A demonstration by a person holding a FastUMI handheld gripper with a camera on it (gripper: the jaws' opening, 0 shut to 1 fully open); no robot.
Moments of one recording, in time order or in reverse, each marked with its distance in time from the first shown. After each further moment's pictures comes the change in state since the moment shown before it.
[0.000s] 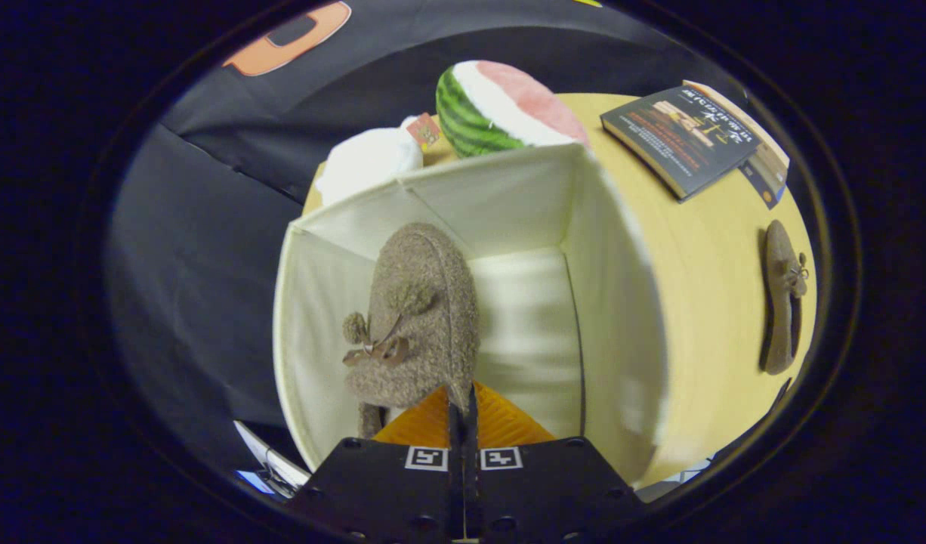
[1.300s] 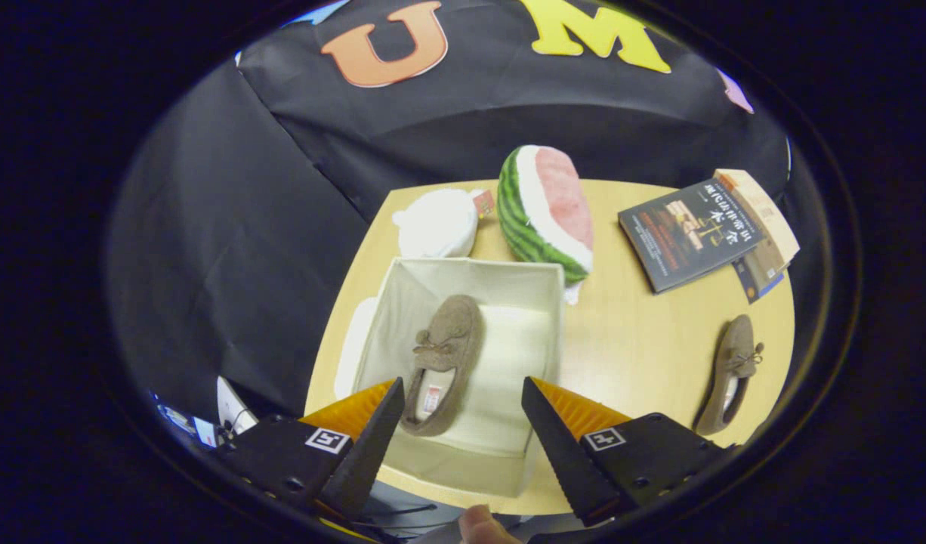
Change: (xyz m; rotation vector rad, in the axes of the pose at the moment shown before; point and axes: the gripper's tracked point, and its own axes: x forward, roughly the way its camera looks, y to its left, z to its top) arm -0.157 -0.028 0.015 -0.282 -0.238 0.096
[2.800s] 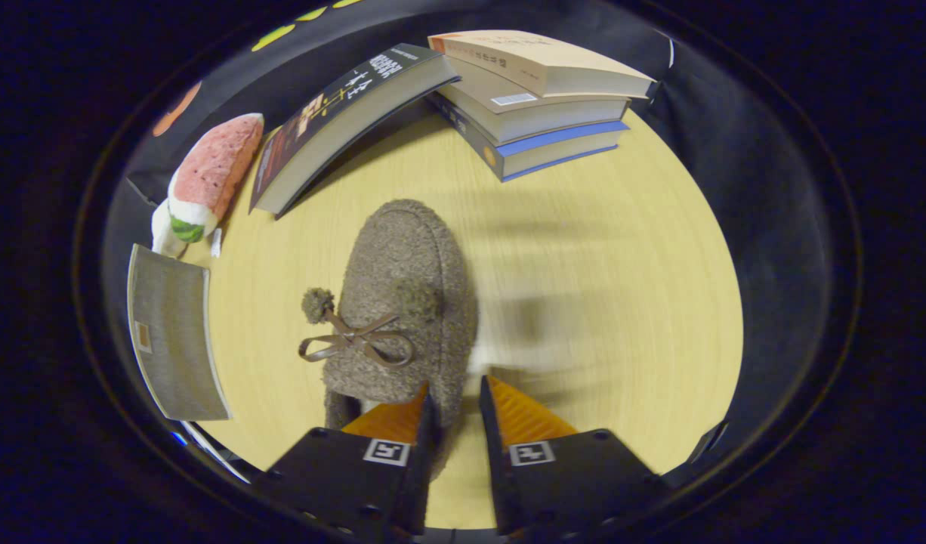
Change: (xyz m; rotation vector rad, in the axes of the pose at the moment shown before) arm 0.028 -0.430 -0.113 0.299 0.192 -0.301
